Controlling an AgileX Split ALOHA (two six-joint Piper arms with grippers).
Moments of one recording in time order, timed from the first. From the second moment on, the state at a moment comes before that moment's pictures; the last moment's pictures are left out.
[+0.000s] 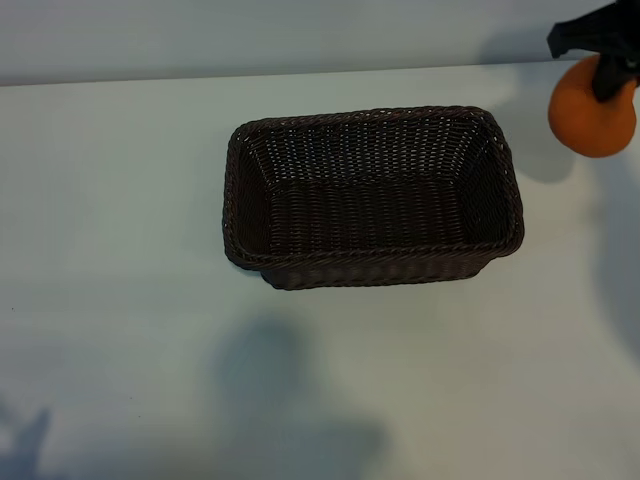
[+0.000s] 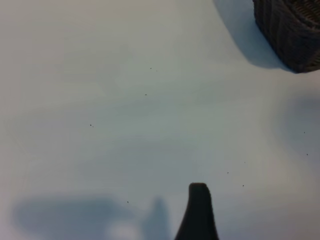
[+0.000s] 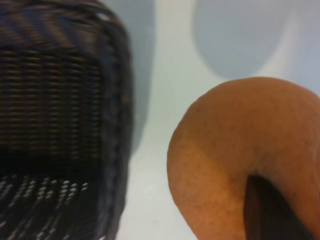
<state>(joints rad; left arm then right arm) -0.14 -0.01 -0.50 -0.05 1.09 0.07 0.02 1.80 -1.66 0.07 1.23 -0.01</state>
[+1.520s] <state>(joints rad) -0.14 -0.01 -0.50 -0.05 1.09 0.07 0.35 2.09 -1.70 0.09 1.06 0.02</state>
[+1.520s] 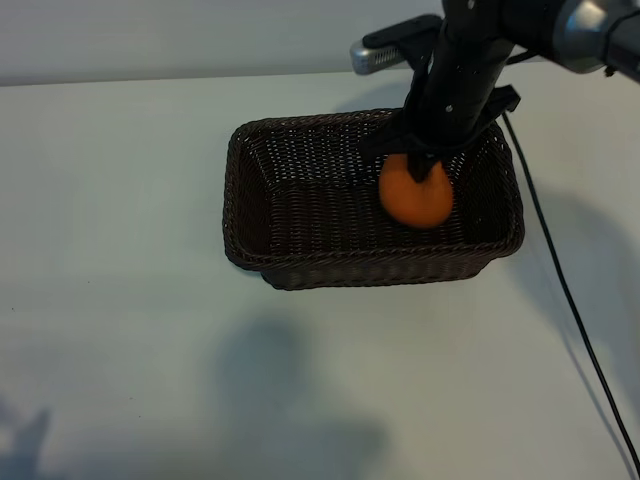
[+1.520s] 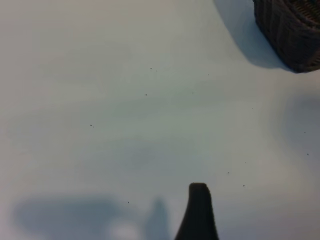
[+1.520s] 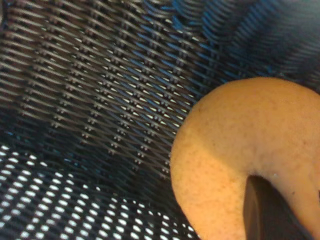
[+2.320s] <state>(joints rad) -0.14 -0.01 -0.50 -0.05 1.09 0.07 0.35 2.14 -1.70 0.10 1.04 0.01</state>
